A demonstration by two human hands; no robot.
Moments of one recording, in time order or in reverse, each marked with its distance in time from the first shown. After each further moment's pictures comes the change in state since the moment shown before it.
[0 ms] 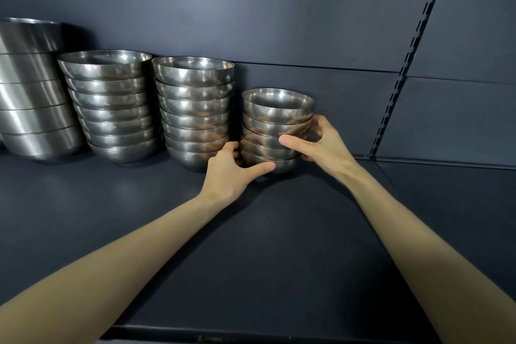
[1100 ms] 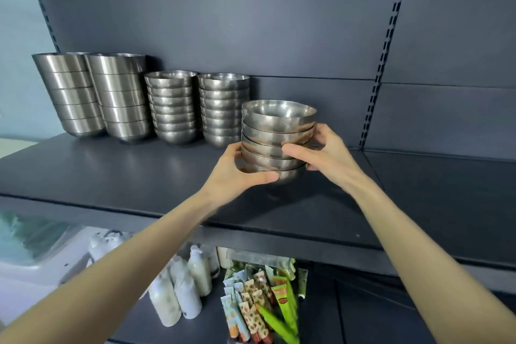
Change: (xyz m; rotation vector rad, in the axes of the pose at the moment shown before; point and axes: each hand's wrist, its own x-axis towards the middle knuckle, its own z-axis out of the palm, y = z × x) left_hand -0.143 0.058 -0.035 -0.062 -0.061 0.034; right_hand -0.135 -0.057 -0.026 0.119 -0.120 -0.089
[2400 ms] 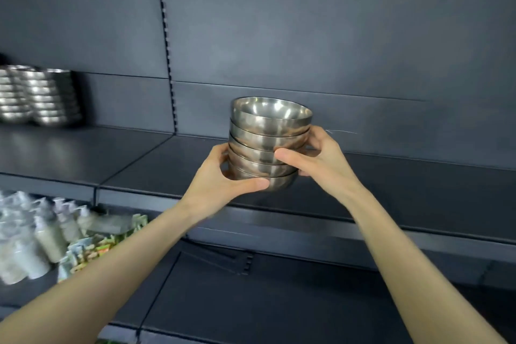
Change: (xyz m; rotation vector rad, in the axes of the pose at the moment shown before) left_hand -0.142 0.240 0.519 -0.053 0.034 0.074; right_hand -0.238 0.057 -0.534 -0.014 0.016 -0.088
